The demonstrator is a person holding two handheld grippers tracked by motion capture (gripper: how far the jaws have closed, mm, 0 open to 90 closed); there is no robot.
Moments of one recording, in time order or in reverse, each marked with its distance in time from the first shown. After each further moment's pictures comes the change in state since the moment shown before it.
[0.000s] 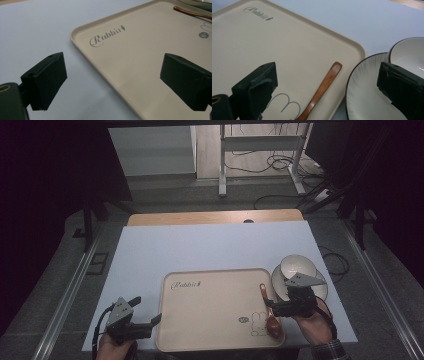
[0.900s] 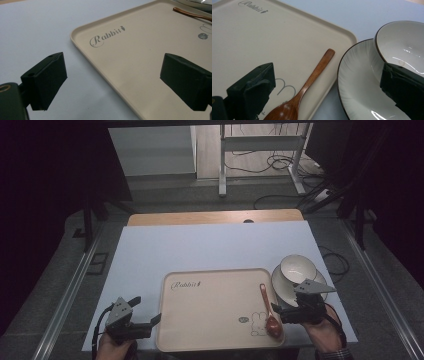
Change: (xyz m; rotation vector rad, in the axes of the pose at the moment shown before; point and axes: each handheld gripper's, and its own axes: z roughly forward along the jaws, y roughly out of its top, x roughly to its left) left arm 0.001 0.000 0.000 -0.004 -0.004 -0.008; right arm -0.005 -0.018 -0.017 0.008 -0.029 0.014
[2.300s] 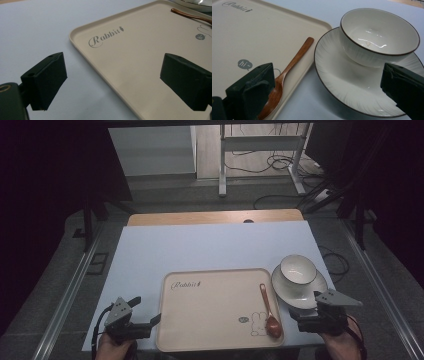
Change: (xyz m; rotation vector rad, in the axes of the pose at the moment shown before) left arm 0.001 0.000 -0.001 -0.005 -0.013 -0.003; right arm -0.012 -0.027 -0.040 -0.032 -0.103 0.049
